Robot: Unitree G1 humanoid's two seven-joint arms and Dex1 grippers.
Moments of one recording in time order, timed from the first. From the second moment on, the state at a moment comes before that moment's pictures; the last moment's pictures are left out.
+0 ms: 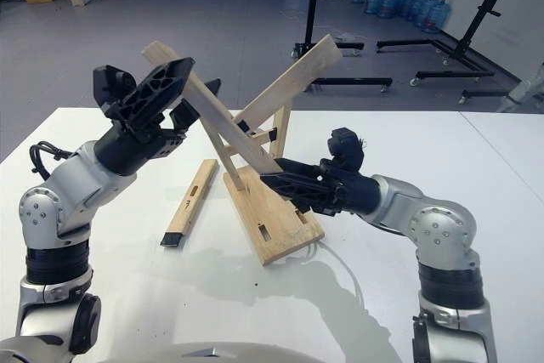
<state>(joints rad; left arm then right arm) -0.46 0.37 0.13 -0.33 -1.94 0.80 -0.11 -0.29 -0.53 -0.17 -0.35 1.28 1.00 0.88</state>
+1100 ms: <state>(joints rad) -0.46 0.38 0.12 -0.31 -1.82 0.76 -0.04 -0.25 -0.54 -0.08 -0.37 1.15 0.92 0.88</state>
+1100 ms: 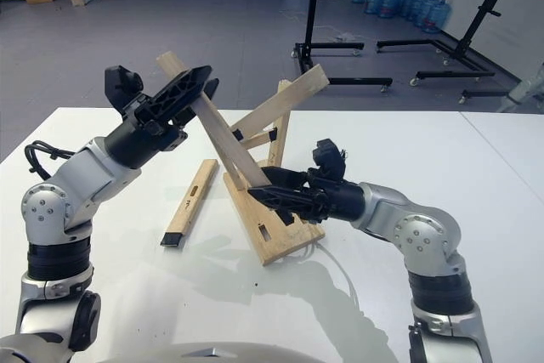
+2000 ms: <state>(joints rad) -0.35 0.47 0.08 -0.48 -1.21 0.73 -0.35 -0.30 -0.71 0.29 0.25 0.03 0.17 0.80</state>
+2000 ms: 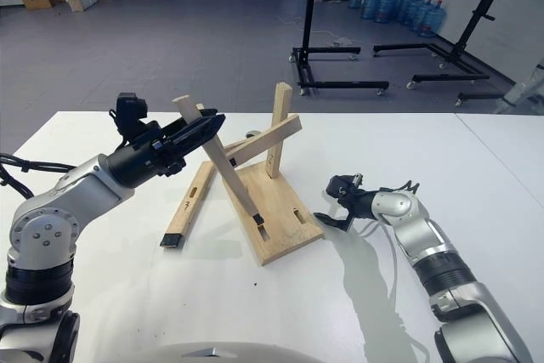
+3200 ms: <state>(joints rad) -0.40 0.63 0.09 -0.28 -0.99 0.72 -0.91 -0.24 -0.68 0.14 0.11 0.06 0.37 0.83</state>
